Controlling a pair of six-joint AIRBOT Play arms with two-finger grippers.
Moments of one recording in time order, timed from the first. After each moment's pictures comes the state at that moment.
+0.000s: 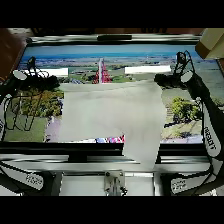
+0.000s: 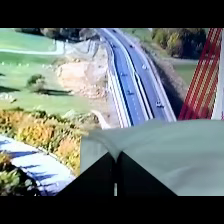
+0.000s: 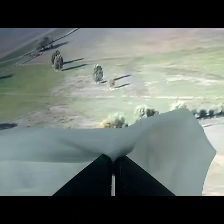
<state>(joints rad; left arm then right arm) 0.16 -1.74 1.49 1.01 -0.90 -1.33 -0.06 -1.66 1.39 -1.07 0.69 1.34</state>
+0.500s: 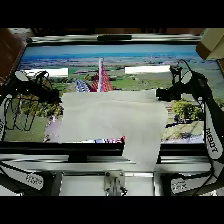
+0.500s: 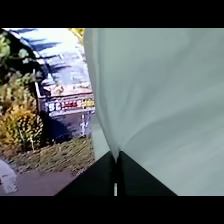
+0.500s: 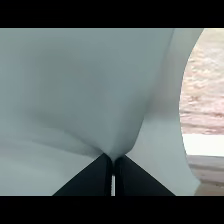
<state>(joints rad) 0.16 -1.74 1.48 1.12 -1.30 -1.36 -0.06 -1.63 1.39 -1.34 1.12 1.47</state>
